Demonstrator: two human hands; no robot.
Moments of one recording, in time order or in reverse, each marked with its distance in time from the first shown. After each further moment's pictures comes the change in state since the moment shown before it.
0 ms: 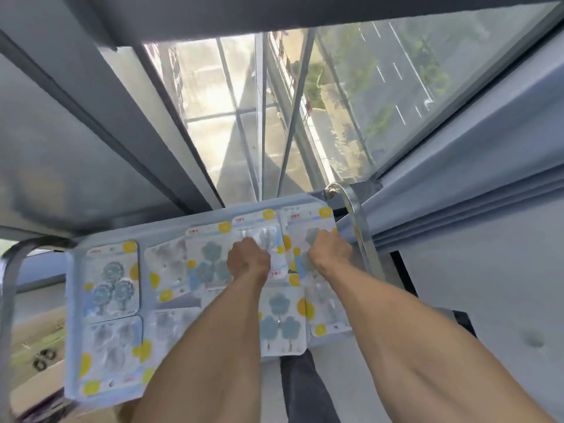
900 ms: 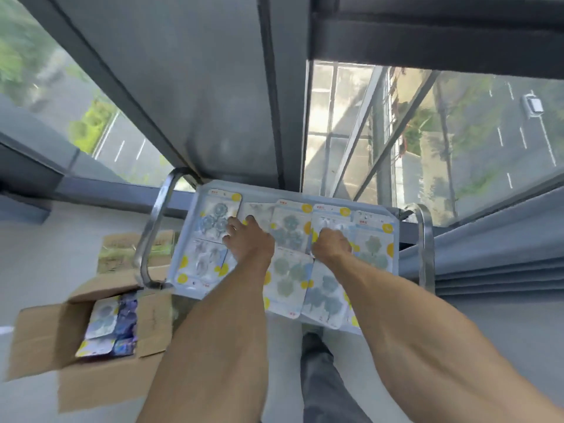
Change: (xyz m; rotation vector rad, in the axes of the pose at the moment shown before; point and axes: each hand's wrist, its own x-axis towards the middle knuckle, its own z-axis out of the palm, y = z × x) left_hand -0.111 -0.144 -0.084 -0.006 0.241 -0.309; right_hand -0.134 -0.096 0.010 -0.055 -0.152 -0.406
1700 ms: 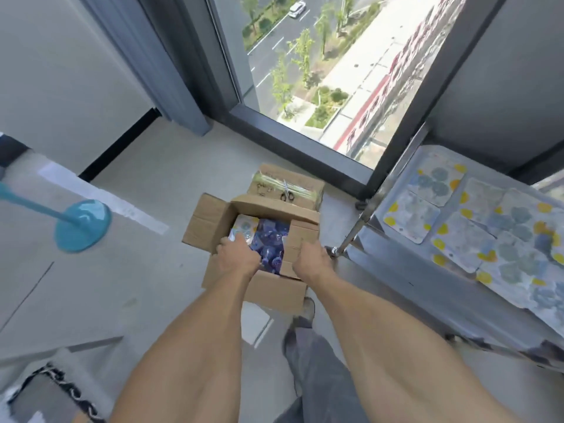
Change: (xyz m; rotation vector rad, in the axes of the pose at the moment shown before) left_hand -0.063 -0.638 0.027 -0.267 -0.063 -0.410; right_hand -0.261 -0.371 0.444 -0.254 -0.072 -0.450
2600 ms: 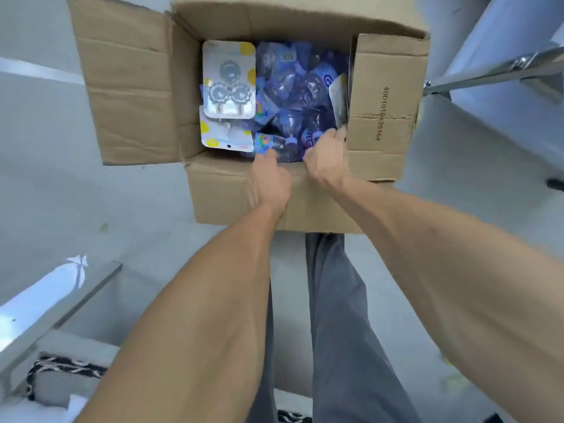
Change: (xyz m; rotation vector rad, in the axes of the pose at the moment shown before) left_hand 0.357 -0.087 0.327 -0.115 -0.268 0.178; right_hand 0.330 -0.021 0.349 0.180 -0.069 0.385
